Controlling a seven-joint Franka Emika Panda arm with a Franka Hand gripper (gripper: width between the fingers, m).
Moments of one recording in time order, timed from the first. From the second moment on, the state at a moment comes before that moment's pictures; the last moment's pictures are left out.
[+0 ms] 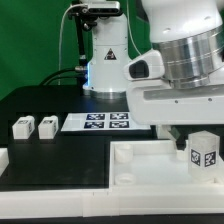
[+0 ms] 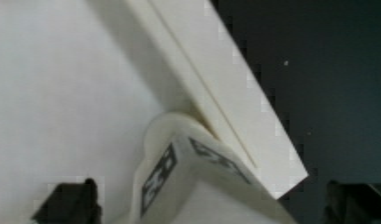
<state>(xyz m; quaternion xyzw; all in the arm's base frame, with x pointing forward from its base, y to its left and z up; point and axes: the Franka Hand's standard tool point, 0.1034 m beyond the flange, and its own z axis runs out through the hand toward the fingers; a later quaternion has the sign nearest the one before) 0.624 0.114 0.072 -0.97 0.23 0.02 0.11</state>
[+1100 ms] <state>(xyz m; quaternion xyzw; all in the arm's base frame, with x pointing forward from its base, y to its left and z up) 0.628 0.110 0.073 -0.99 0.12 0.00 0.09</state>
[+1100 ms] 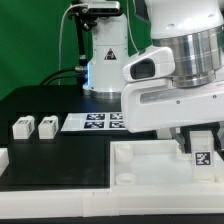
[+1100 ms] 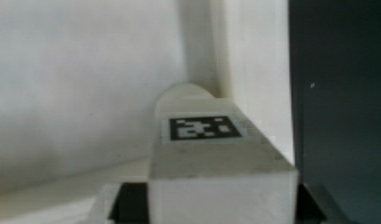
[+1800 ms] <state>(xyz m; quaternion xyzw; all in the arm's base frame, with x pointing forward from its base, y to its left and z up) 0.626 0.109 0.068 -0.77 0.62 0.06 0.12</state>
